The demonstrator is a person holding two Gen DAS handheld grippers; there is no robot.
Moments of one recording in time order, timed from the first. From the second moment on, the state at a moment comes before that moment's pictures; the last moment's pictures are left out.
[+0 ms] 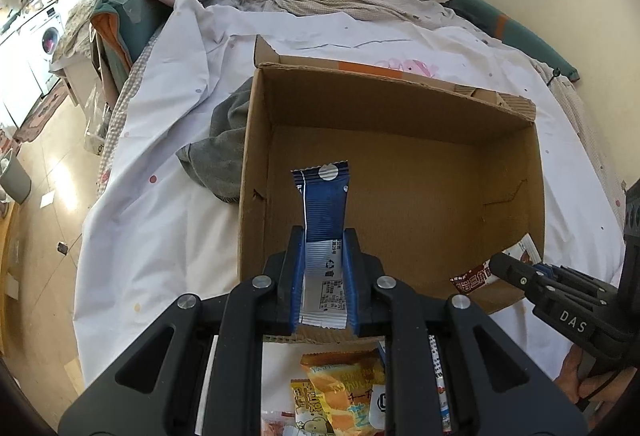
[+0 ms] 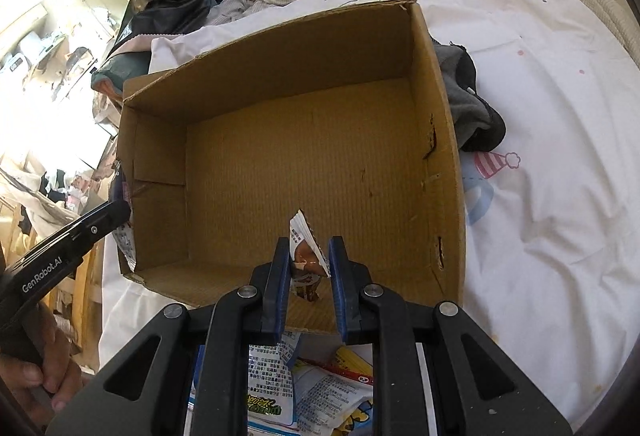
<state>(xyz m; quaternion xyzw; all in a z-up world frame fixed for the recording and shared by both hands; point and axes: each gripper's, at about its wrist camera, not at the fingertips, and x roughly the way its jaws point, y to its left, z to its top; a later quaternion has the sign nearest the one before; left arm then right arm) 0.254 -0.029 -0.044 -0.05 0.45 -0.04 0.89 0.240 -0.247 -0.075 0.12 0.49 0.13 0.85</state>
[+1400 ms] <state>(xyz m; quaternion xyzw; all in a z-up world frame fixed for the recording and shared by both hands) 0.226 -0.024 -0.019 -0.06 0.40 -0.05 0.91 0.231 -0.272 -0.042 0.20 0.43 0.12 0.88</state>
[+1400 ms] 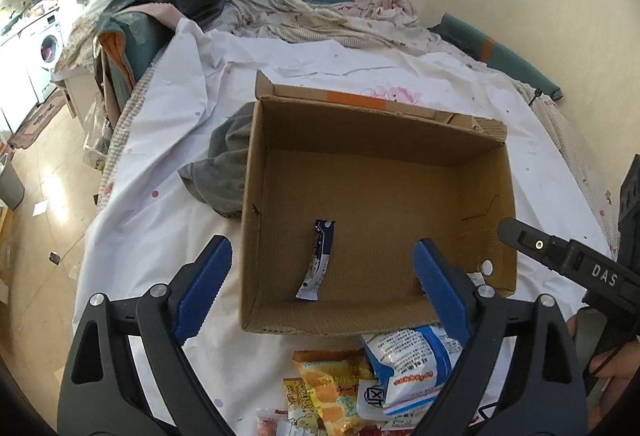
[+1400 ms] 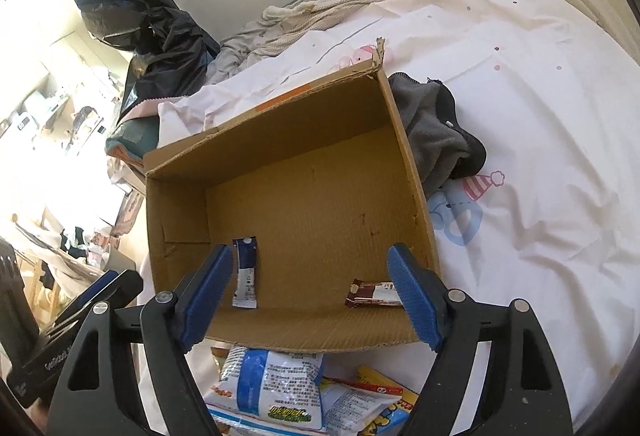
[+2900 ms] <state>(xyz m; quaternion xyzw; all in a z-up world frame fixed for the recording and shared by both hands) 0.144 -0.036 -0.131 -0.01 0.62 -0.03 0.78 0.186 -0.288 -0.073 0.26 0.51 0.14 0.80</state>
